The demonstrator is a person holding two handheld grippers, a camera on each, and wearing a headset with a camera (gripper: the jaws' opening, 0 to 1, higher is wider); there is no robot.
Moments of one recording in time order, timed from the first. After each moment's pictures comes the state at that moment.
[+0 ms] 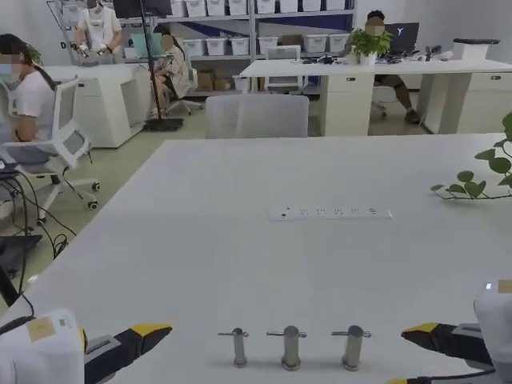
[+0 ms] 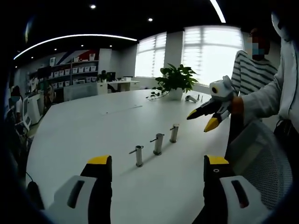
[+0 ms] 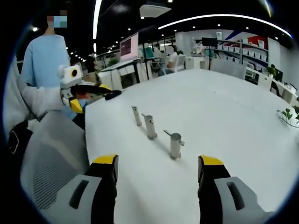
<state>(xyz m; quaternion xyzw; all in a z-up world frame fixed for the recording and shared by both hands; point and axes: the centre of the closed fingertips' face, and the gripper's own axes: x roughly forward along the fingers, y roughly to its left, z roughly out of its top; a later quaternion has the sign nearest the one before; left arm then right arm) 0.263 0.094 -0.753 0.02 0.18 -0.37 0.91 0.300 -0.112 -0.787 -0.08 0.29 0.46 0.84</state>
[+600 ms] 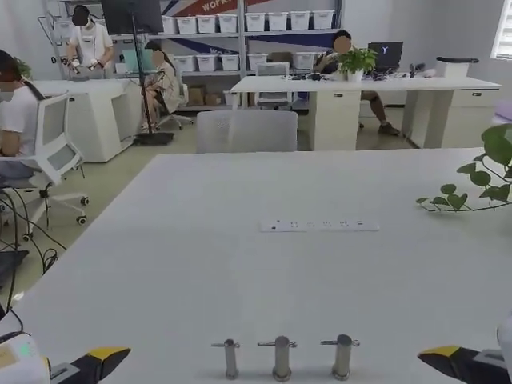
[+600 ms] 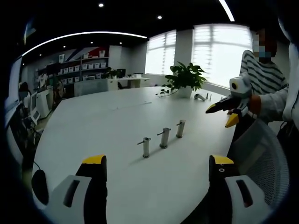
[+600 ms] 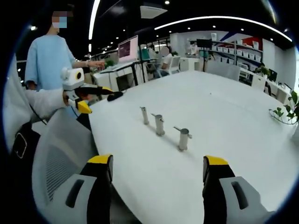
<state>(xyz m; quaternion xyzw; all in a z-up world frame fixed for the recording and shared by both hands) 0.255 0.115 -0.753 0.02 0.20 -0.32 0.93 0.264 -0.122 -0.765 -0.09 0.28 0.44 0.85</state>
